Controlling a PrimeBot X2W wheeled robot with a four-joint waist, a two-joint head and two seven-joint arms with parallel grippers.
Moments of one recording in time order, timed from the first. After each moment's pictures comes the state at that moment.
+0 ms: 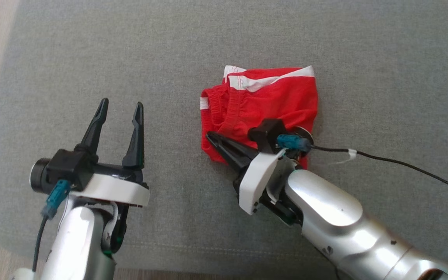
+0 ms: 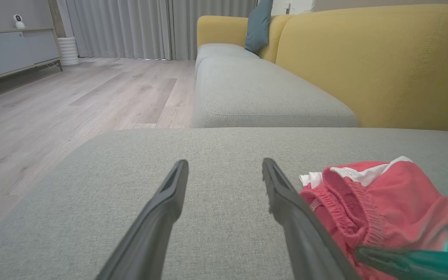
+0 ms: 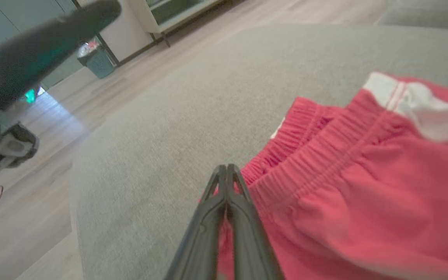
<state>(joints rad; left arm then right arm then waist) -0.21 0.08 -0.18 0.12 -0.14 -0.03 -0.25 -0.67 -0.07 0.94 0.62 0.58 0.13 -0.03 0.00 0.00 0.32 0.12</state>
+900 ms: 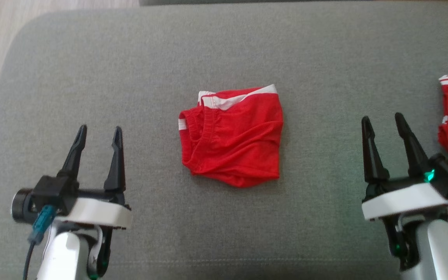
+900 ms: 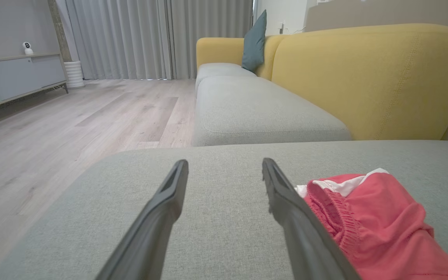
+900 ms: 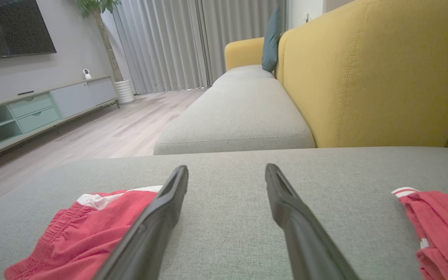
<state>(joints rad) -0.10 0.10 -0.12 0.08 -0.12 0.00 -0.25 -0.10 -0.07 0.02 0.03 0.18 0.13 -0.07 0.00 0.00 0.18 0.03</state>
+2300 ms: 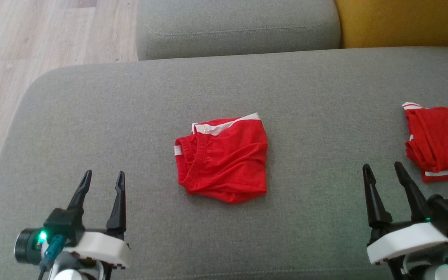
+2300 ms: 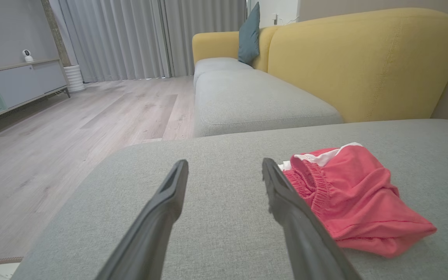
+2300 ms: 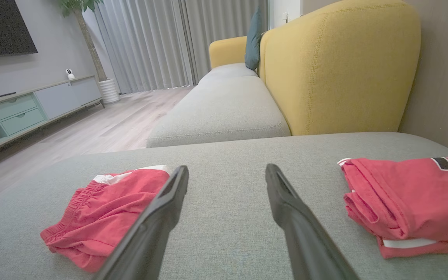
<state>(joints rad) 0.06 0.15 -0.15 0.06 -0.12 0.05 -0.18 0.13 -0.04 -0.01 -0.10 0.18 0.13 0.05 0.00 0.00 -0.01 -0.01</state>
